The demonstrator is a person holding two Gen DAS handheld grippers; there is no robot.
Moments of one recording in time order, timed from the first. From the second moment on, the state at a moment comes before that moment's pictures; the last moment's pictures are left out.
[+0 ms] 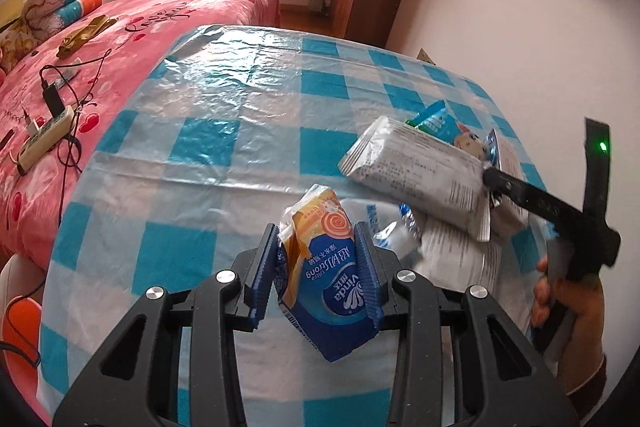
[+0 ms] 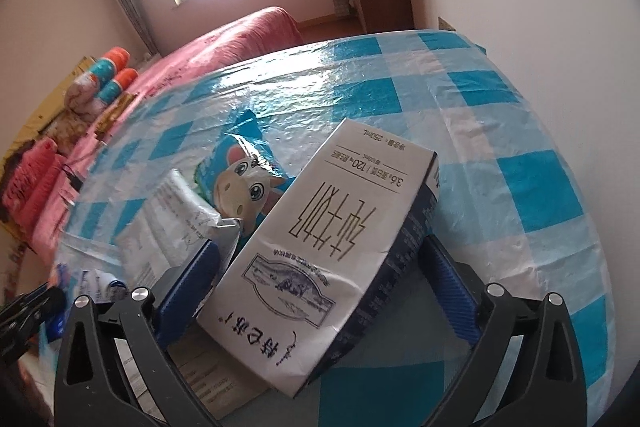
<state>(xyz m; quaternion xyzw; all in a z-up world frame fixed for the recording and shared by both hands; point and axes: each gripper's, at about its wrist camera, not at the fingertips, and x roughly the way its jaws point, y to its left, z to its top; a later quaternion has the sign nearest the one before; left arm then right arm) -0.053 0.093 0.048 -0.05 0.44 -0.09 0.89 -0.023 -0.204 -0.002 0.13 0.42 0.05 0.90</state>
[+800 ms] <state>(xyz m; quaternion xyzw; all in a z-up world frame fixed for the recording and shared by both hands) -0.103 0.138 0.030 -0.08 0.44 -0.13 0.89 -0.079 -0.215 -0.002 0.11 0.43 0.04 0.89</state>
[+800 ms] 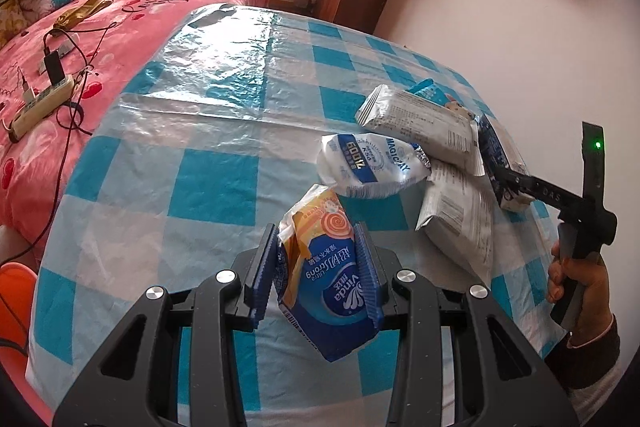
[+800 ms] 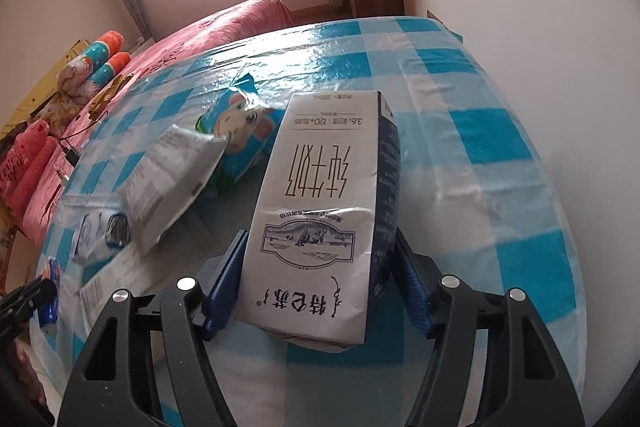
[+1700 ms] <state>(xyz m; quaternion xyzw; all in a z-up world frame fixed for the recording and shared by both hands) -0.138 0.194 0.048 -0.10 0.39 -0.12 0.91 -0.143 -0.145 0.068 0.10 0.38 0.13 0.91</state>
